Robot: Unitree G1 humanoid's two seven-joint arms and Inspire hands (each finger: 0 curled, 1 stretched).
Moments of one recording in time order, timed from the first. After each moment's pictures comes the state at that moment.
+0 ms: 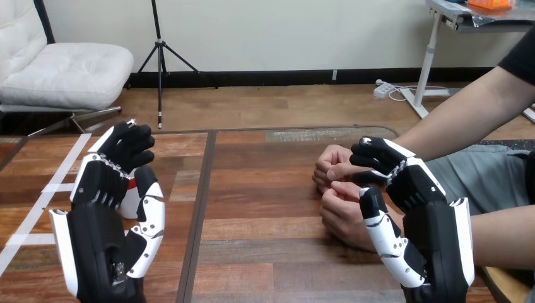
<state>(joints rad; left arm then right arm) 0.28 -0.04 -0.03 0.11 0.14 -0.95 0.32 0.26 0.00 0.08 0.14 -0.12 -0.92 -0.09</state>
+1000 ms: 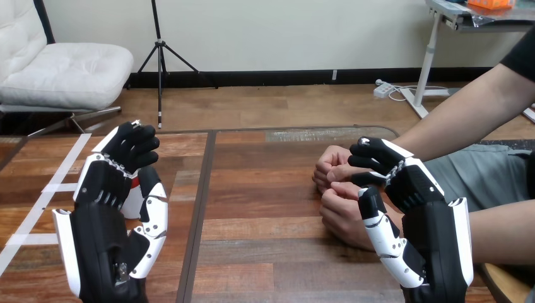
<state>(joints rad) 0.28 -0.04 -0.04 0.11 0.15 -0.95 0.32 0.26 0.00 0.08 0.14 -0.13 -0.92 -0.09</state>
